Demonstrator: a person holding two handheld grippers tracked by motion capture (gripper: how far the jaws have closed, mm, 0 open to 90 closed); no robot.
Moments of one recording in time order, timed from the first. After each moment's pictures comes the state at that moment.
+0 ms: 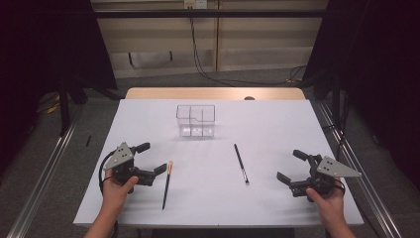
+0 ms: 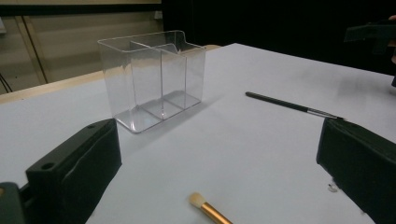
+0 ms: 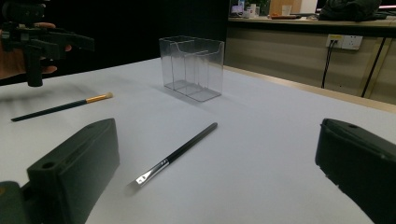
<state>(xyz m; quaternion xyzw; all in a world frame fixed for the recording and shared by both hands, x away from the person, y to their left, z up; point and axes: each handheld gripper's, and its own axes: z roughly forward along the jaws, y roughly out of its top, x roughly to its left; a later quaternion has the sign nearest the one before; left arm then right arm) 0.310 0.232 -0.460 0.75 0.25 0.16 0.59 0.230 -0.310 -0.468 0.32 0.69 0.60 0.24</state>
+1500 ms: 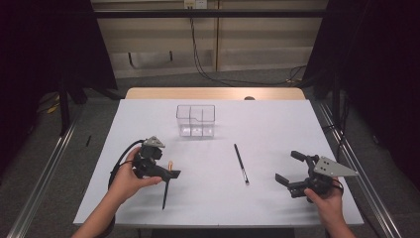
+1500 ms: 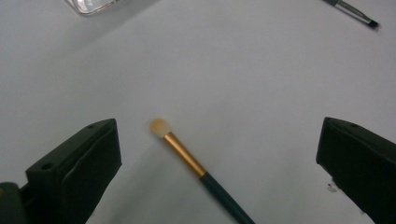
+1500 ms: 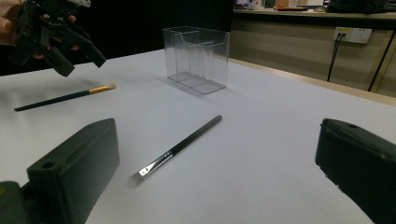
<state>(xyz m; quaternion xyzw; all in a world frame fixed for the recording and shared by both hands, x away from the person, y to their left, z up) 0.332 0.176 -0.438 0.88 0.33 0.03 0.33 0.232 -0.307 -0.470 0.32 0.71 0.59 0.23</state>
